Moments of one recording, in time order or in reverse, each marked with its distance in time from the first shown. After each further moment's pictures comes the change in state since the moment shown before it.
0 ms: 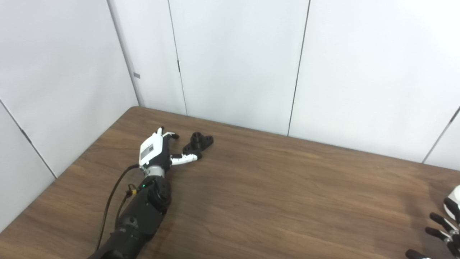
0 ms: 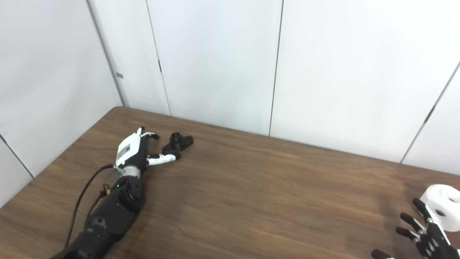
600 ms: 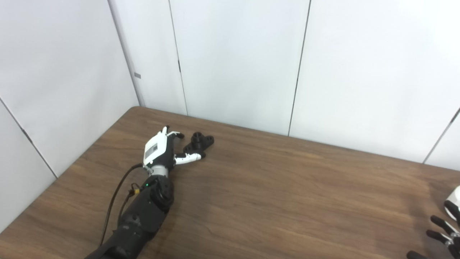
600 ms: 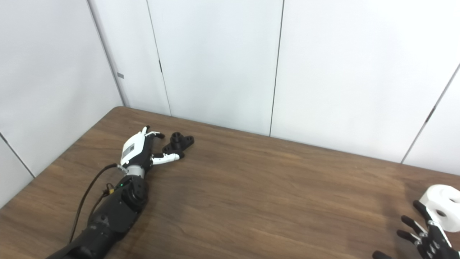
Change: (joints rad) left arm -0.023 -0.001 -0.035 0.050 -0.031 -0.049 0.012; right arm 0.012 0.000 -0.005 -0.024 -0.004 0.036 0.000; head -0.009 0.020
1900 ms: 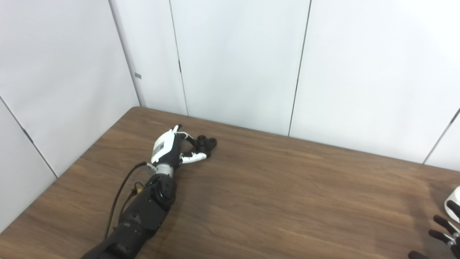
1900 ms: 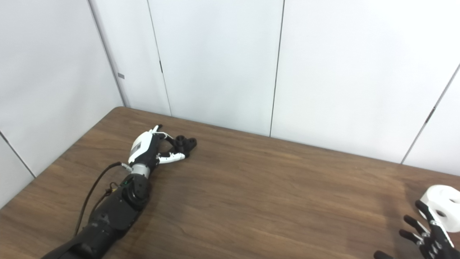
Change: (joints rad) left arm -0.015 0.020 -0.054 0.020 -0.081 -0.107 -0.051; right arm 0.003 0.000 -0.006 -0.020 -0.001 0.023 0.000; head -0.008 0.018
